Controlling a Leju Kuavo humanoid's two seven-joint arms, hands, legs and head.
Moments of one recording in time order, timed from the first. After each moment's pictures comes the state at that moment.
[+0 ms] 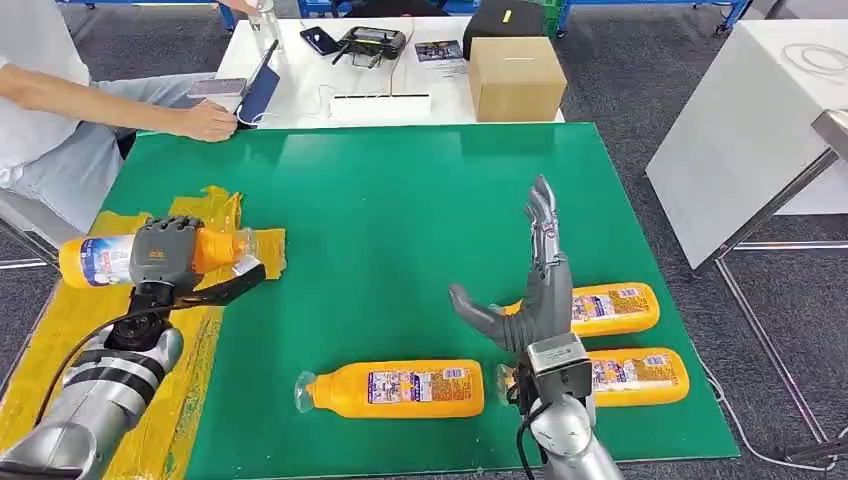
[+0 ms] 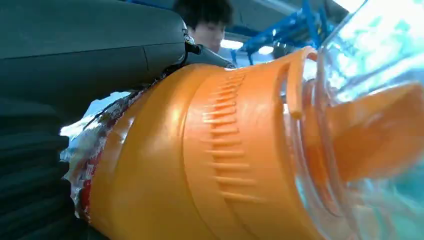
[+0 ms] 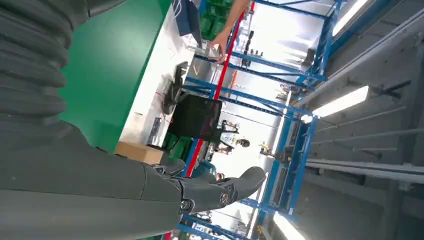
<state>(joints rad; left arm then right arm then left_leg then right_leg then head) -0.60 0.17 -0.22 -0.68 -1.50 0.56 0.10 -0.09 0.04 0.42 -1.71 0.24 -0.34 -0.43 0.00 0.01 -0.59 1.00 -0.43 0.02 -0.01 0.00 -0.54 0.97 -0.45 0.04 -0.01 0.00</state>
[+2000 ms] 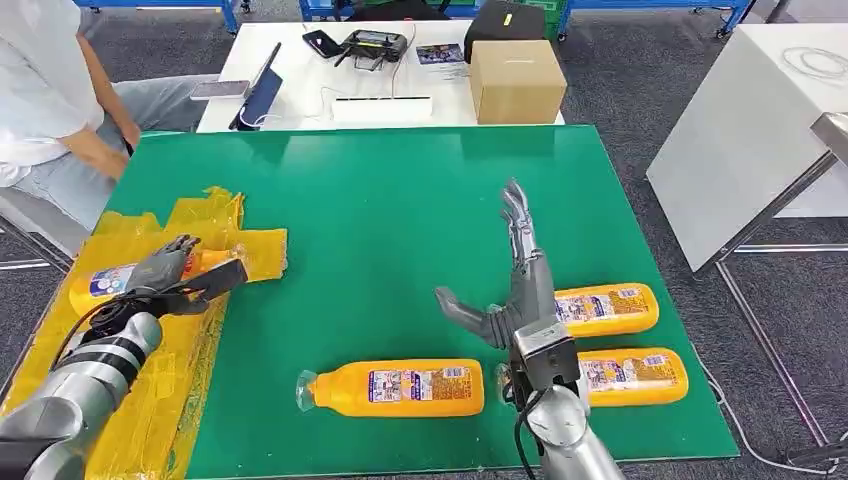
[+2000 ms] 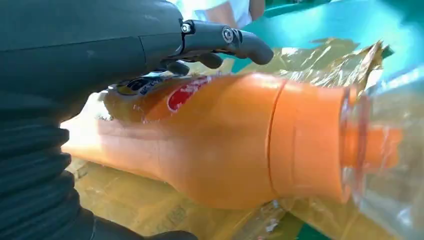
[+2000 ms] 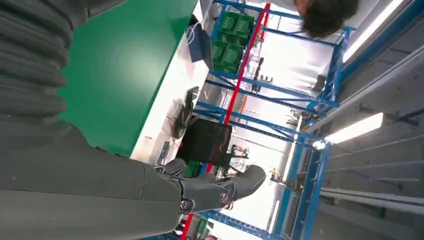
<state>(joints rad) -0.70 0.18 -0.12 -0.45 -1.10 0.13 -0.13 -0.12 0.04 0.42 -1.65 0.21 -0.25 -0.40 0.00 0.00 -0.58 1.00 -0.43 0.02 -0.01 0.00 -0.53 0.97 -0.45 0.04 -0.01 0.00</state>
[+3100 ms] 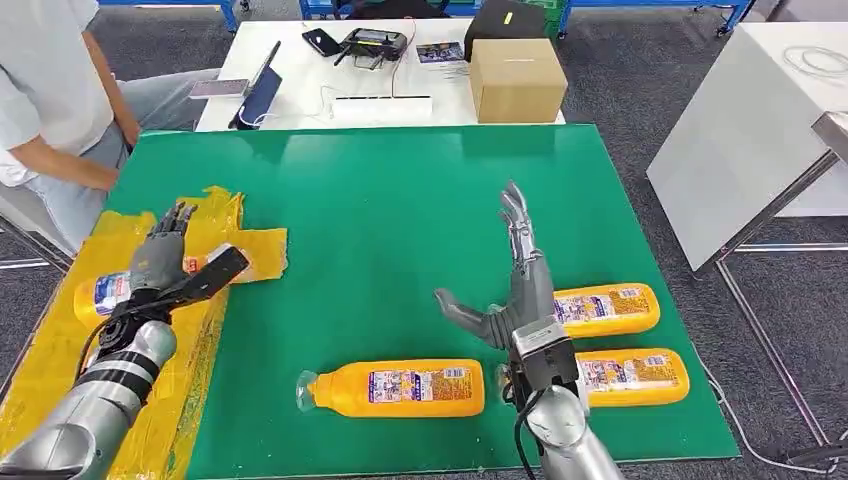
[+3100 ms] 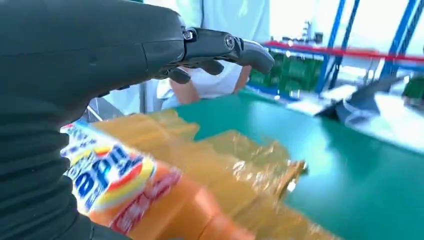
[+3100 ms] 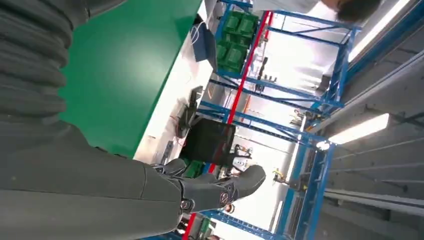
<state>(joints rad) -0.58 0.14 -0.10 -0.69 -0.92 0.45 -0.24 -0.12 0.04 0.42 -1.64 0.22 -0.26 -0.40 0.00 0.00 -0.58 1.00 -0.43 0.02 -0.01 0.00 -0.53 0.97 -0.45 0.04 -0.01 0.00</state>
